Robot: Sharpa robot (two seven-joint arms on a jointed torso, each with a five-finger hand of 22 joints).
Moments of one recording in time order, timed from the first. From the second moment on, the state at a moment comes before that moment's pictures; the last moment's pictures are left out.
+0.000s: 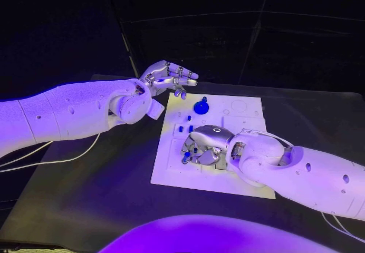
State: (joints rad) left arm 1.29 -0.85 -0.11 1.43 -0.21 -0.17 0.35; left_hand 1.28 -0.07 0.38 -0.15 0.05 1.02 0.18 0.10 0.07 1.04 0.12 0.22 0.07 1.27 0.03 1.00 0.54 0.18 1.16 0.12 0.68 0.66; right arm 1.07 -0.57 -0.04 1.65 -1.62 -0.13 -0.06; right_hand 1.37 -0.04 0.41 -0.08 0.16 1.10 0.14 0.09 0.07 1.16 0.07 0.25 0.07 1.46 -0.01 1.31 1.02 0.16 1.15 0.09 1.15 0.67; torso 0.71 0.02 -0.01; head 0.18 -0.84
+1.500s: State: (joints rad) left arm 1.29 -0.85 -0.11 1.43 -0.21 -0.17 0.35; left_hand 1.28 -0.07 0.37 -0.15 0.05 1.01 0.19 0.10 0.07 1.03 0.12 0.22 0.07 1.27 0.03 1.00 0.54 0.18 1.16 0.12 0.68 0.66; right arm 1.05 -0.58 -0.05 1.65 -1.65 -0.14 -0.08; right_hand 1.30 -0.12 0.35 -0.06 0.18 0.95 0.17 0.06 0.07 0.99 0.11 0.19 0.07 1.45 0.02 1.23 0.88 0.18 1.05 0.13 1.05 0.51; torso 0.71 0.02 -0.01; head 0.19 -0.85
